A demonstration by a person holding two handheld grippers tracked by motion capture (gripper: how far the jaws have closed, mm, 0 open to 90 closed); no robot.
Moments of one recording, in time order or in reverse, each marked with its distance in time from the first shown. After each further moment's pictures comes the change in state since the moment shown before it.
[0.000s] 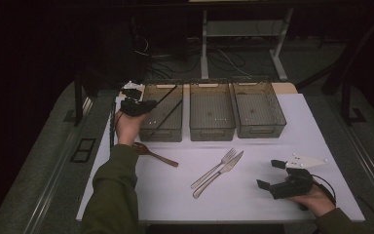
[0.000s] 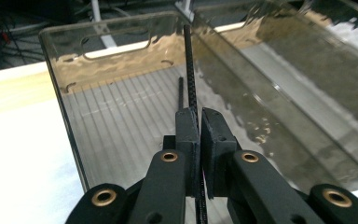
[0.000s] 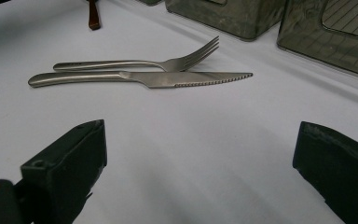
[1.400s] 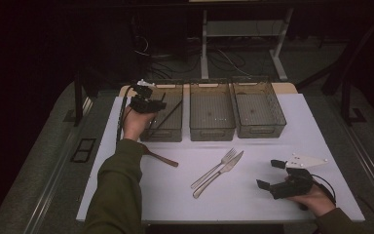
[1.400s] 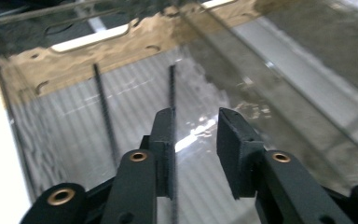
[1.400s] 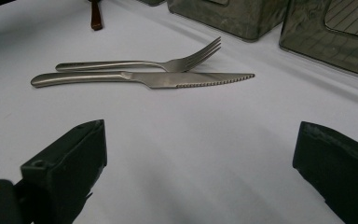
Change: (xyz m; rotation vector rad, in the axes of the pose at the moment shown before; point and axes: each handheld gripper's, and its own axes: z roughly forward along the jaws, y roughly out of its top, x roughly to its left) left arm -0.009 0.012 0.025 0.092 -0.043 0.071; right arm 0.000 0.000 0.000 -0.001 0.010 0.000
